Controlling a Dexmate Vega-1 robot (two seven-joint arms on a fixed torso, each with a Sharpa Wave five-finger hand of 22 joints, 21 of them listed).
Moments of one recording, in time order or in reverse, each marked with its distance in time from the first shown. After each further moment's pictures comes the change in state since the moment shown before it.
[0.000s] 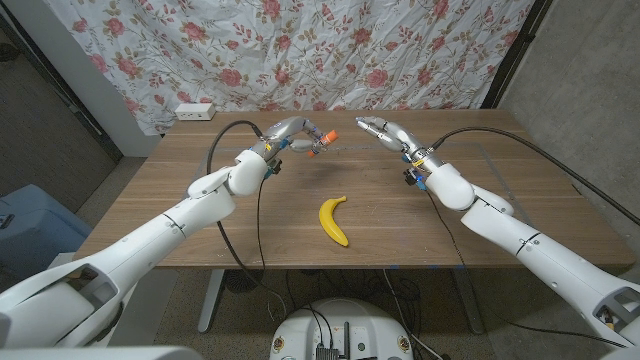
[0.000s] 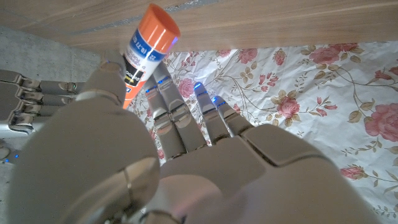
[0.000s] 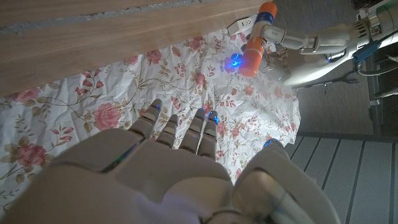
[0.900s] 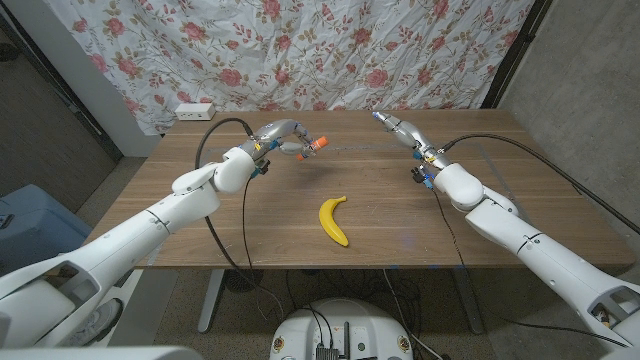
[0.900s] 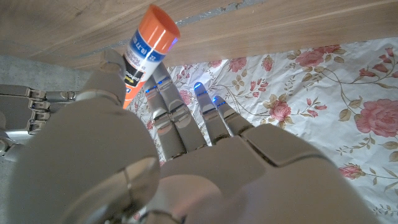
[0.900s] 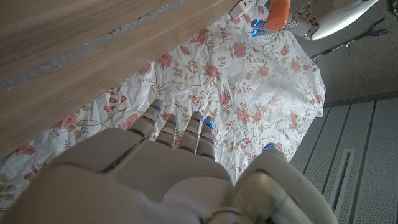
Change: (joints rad) left arm -0.007 0.067 -0.020 0.021 0.009 -0.052 -0.067; left_hand -0.001 0.001 -0.004 0.004 0.001 0.000 0.000 0.000 0.000 -0.005 -0.005 -0.001 0.001 0.000 0.000 0.000 0.000 0.000 0.000 0.000 0.000; right arm 0.007 0.021 0.041 0.086 0.204 0.016 0.068; right_hand -0.057 -0.009 -0.013 0.022 0.000 -0.103 0.023 -0.022 0.000 -0.056 0.048 -0.008 0.000 0.005 0.005 0.000 0.008 0.002 -0.002 0.000 0.000
